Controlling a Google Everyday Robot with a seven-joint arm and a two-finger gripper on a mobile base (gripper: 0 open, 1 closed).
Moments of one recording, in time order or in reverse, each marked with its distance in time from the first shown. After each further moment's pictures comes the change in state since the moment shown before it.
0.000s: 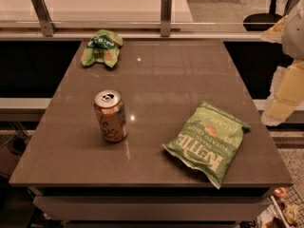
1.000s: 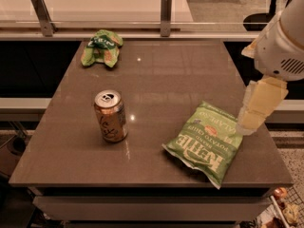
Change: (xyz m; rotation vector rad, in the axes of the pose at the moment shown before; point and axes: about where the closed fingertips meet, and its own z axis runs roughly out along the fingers) arm -0.018 0.013 0.037 -0.034 0.000 0.041
